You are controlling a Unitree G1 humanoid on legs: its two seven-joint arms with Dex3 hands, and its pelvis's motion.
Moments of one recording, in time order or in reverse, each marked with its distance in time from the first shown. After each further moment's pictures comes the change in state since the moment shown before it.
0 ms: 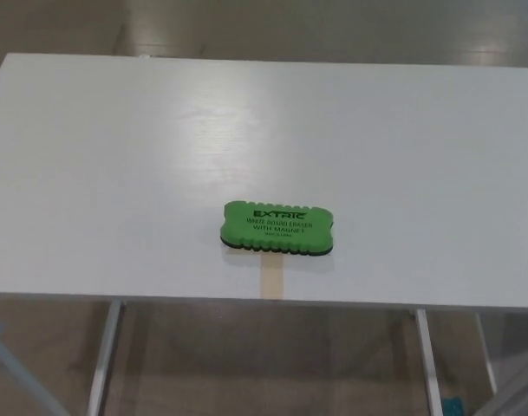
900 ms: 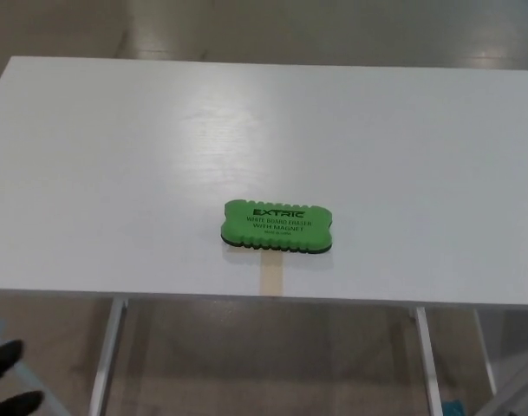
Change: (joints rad) left_arm 0.243 0.018 -0.226 -0.587 -0.080 -0.018 -0.303; right_arm 0.076 0.097 0.067 -0.103 0.013 -0.107 0.024
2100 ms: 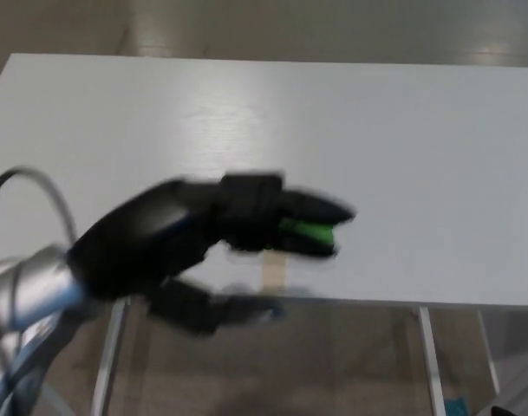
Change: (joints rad) left_arm -0.549 0.079 -0.414 -0.749 -0.247 0.442 -0.236; right_arm -0.001 -0.024 0.148 0.192 -0.096 -0.144 -0.048
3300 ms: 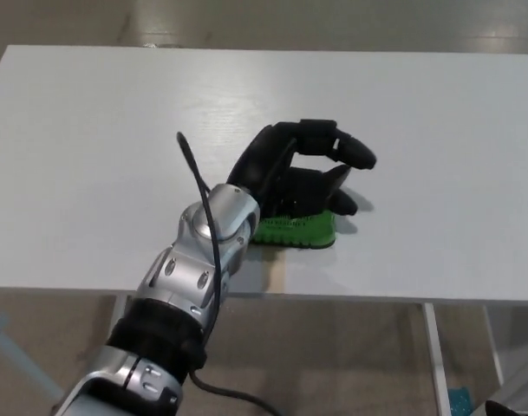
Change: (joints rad) left_arm -0.448 -0.484 -0.021 1.050 0.393 -0.070 0.529; right_arm -0.002 -0.014 0.043 0.015 -0.016 -0.054 -0.034
